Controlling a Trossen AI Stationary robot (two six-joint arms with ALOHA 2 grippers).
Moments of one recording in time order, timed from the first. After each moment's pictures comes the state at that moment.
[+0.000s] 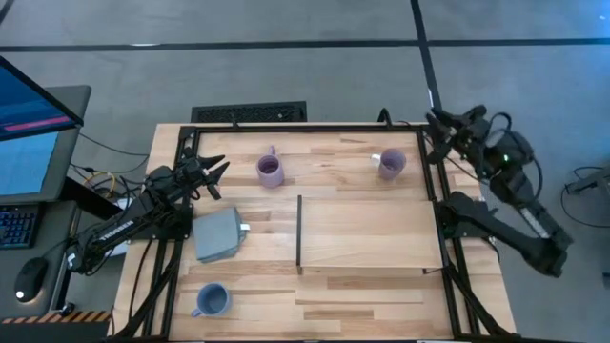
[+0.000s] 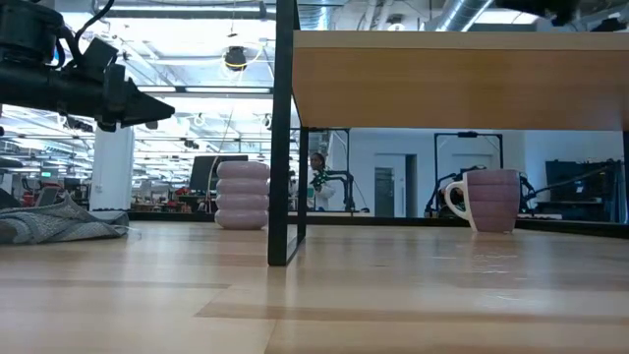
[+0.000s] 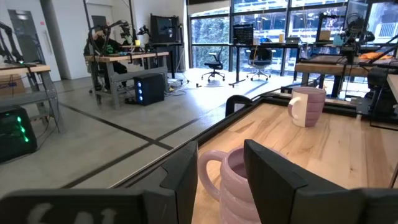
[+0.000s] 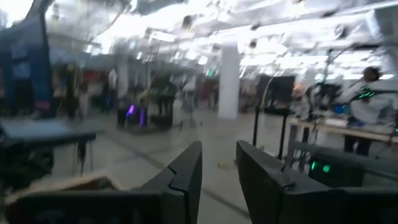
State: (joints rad) left arm 0.62 0.01 0.01 0.03 -0.01 0.01; right arm -0.79 0.39 0.73 -0.16 -0.08 -0.11
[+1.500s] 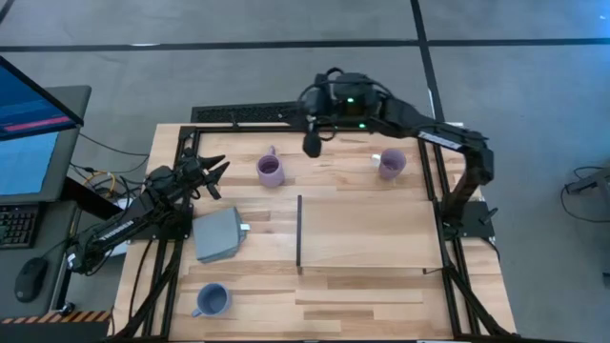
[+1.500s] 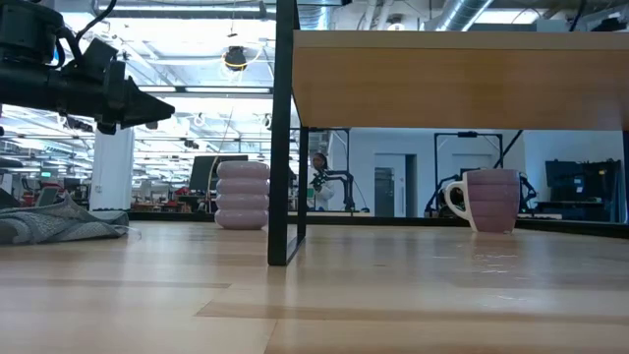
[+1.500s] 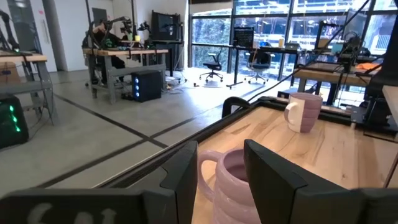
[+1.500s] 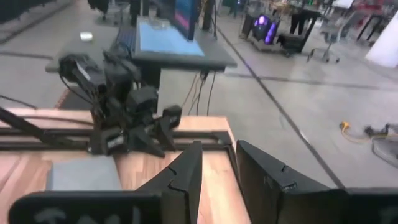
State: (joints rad) left arm 0.62 0.01 0.01 0.03 -0.01 -0.05; right arm -0.26 1.74 1.93 -0.48 -0.08 -0.26
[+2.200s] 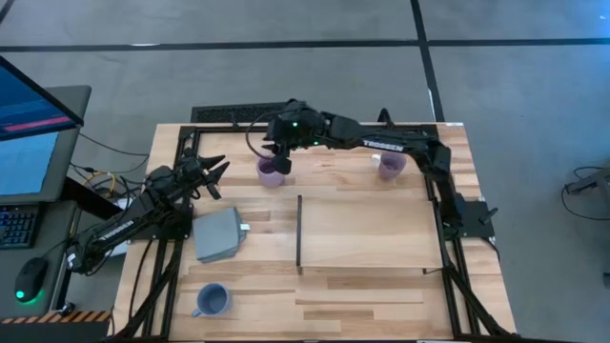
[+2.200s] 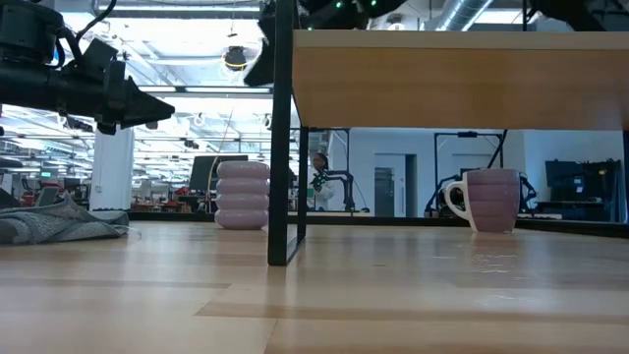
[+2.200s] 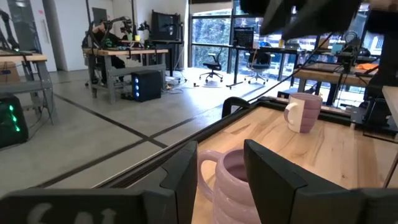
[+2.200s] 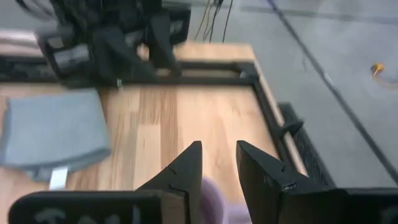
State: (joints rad) left arm 0.62 0.01 0.01 0.03 -0.01 -0.05; right arm -0.26 2.08 1.96 -0.43 -0.08 -0.26
